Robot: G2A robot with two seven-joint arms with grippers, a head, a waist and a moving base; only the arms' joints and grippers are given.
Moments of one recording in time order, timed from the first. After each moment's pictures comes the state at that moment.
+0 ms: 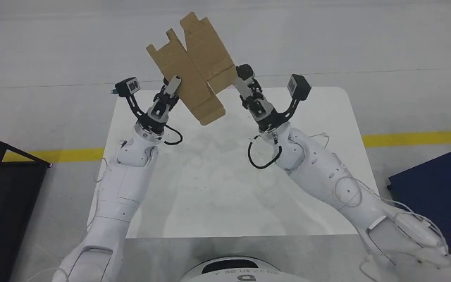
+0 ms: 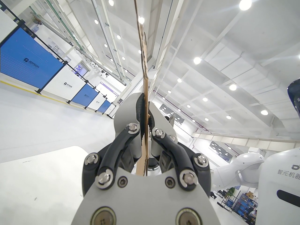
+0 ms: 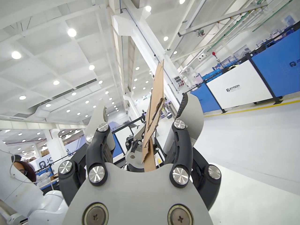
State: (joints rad) left arm 1.12 -1.33 -1.31 -1.23 -0.17 -1.00 -0.40; right arm -0.86 -1.17 0.63 -1.33 -0.33 -0.75 -0.59
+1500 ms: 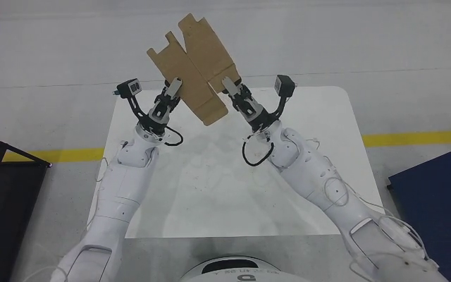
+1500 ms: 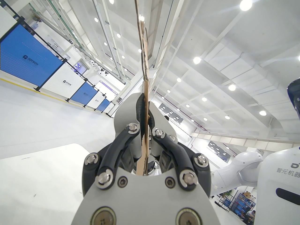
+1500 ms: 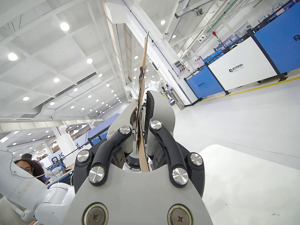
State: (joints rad) left arm 1.11 -1.32 -1.29 -1.21 -0.19 -1.01 -0.40; right arm -0.93 -1.29 0.78 -1.23 -0.29 -0.80 -0.35
